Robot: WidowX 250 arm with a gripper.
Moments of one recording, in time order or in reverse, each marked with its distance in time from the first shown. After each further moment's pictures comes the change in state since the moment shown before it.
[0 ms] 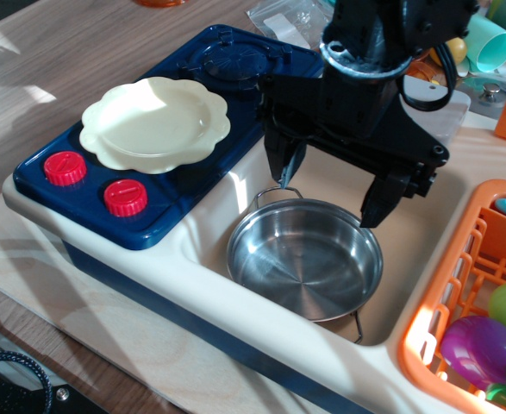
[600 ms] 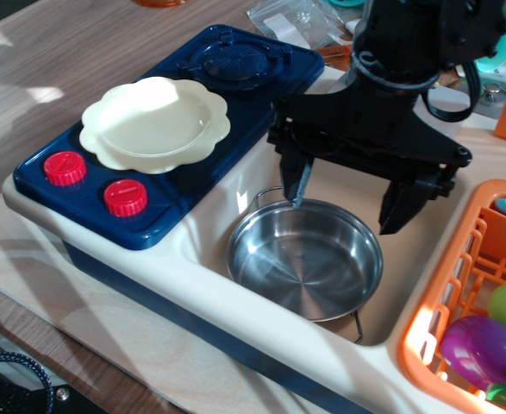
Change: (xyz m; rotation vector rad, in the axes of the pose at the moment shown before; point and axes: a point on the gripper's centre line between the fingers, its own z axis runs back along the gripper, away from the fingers) arm 0.002 -0.012 -0.006 0.044 0.064 0.232
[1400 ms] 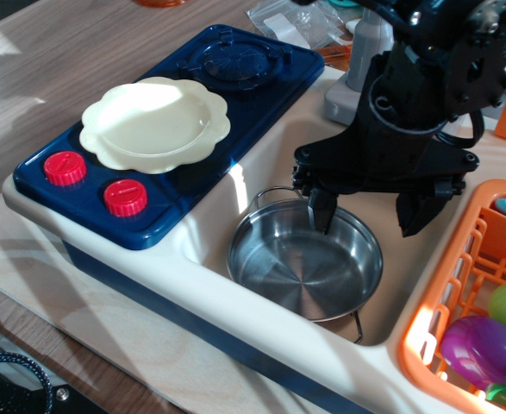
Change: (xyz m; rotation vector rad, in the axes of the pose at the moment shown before) arm 0.013 -0.012 -0.035 -0.052 -0.085 0.295
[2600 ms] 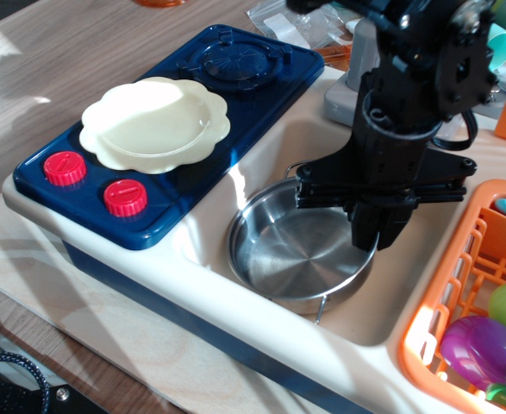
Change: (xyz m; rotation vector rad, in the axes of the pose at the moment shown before) arm -0.003 0.001 -0.001 0.001 0.124 0.070
